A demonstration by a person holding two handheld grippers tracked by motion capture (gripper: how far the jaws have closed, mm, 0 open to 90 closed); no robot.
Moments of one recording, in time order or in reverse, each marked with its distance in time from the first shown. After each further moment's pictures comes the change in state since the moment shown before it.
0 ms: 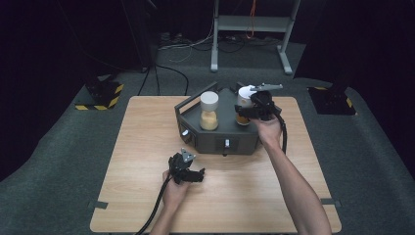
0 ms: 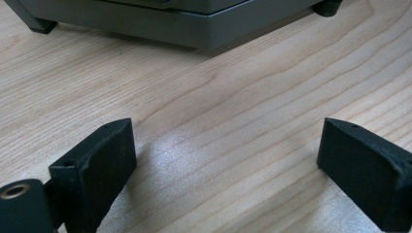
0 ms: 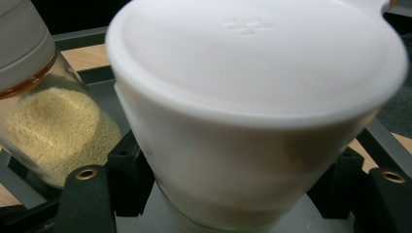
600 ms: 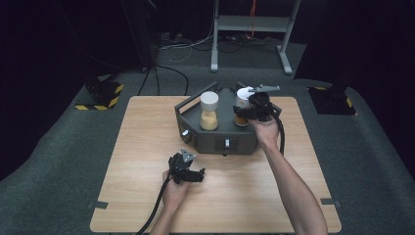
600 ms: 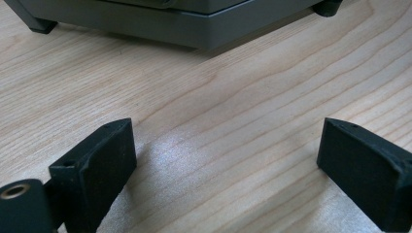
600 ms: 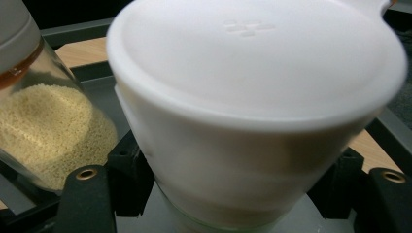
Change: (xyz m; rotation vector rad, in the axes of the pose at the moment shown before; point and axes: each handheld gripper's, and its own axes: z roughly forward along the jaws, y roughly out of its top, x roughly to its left) left arm 0.000 0.000 0.000 0.000 0.000 0.000; right arm 0.002 -0.005 0.009 0.001 -0.001 0.005
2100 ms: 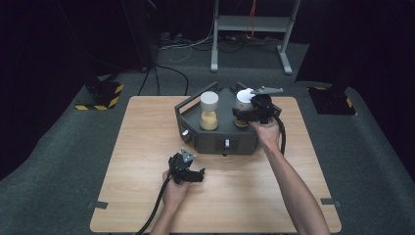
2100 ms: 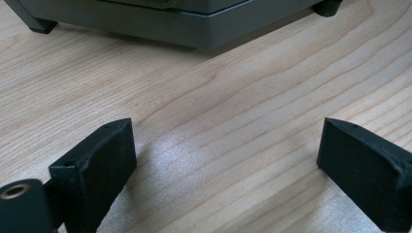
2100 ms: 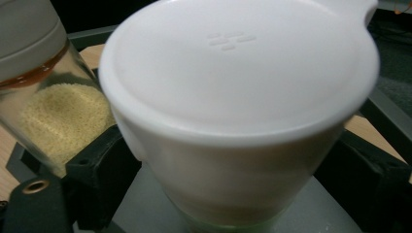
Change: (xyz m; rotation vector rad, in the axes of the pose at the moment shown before) left arm 0.000 0.000 0.000 0.000 0.000 0.001; right arm -0.011 -0.009 -0.006 -0.027 0.056 0.009
